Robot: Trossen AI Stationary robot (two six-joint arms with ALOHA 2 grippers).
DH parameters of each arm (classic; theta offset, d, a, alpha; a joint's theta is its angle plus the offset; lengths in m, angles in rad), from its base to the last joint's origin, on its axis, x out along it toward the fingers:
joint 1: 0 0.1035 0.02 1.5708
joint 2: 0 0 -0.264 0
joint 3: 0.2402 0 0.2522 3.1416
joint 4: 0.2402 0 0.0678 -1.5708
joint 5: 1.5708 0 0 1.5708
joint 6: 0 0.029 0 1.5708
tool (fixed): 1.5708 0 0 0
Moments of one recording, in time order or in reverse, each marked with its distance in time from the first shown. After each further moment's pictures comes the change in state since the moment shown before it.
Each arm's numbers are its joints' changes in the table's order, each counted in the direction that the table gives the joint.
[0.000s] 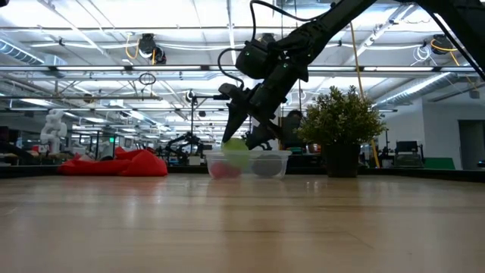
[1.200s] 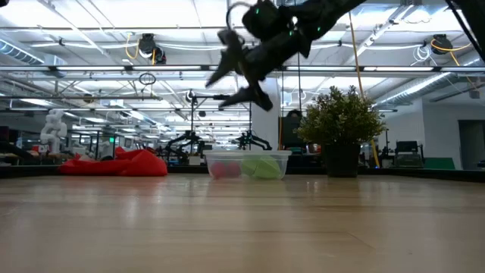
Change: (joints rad) left arm 0.000 -0.001 0.000 0.001 -0.001 -0.001; right arm 0.061 0.137 0.000 -0.165 -0.100 0.058
